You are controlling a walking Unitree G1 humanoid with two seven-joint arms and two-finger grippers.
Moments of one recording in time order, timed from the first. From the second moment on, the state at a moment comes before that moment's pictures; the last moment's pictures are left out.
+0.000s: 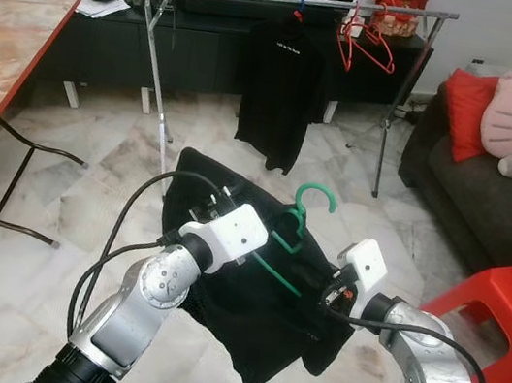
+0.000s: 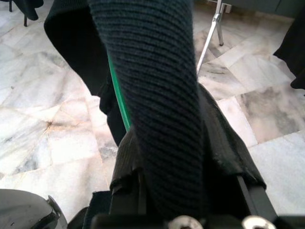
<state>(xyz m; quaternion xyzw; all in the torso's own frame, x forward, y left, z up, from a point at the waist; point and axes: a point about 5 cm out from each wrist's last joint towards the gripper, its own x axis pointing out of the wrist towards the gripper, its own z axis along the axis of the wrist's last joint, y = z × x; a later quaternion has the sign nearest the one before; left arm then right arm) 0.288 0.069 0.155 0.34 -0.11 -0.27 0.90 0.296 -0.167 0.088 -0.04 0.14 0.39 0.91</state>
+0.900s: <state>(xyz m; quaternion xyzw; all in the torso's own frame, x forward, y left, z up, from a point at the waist) 0.294 0.070 0.156 0.42 -0.13 -0.22 0.87 0.296 -0.163 0.095 -0.05 0.13 0.40 0.91</state>
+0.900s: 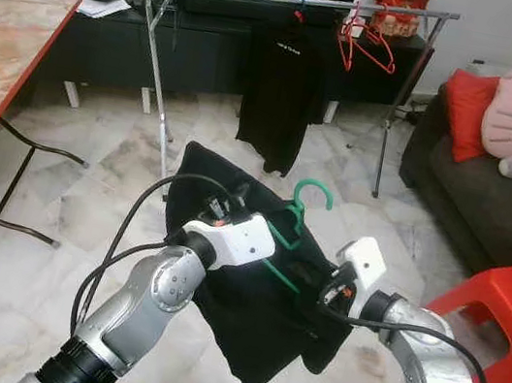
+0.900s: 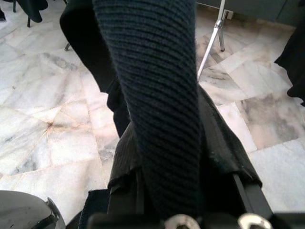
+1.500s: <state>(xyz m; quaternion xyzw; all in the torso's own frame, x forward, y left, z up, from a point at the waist) 0.298 0.074 0.152 0.42 -0.13 -0.19 0.88 0.294 -0.157 0.099 -0.05 0.12 0.42 0.90</state>
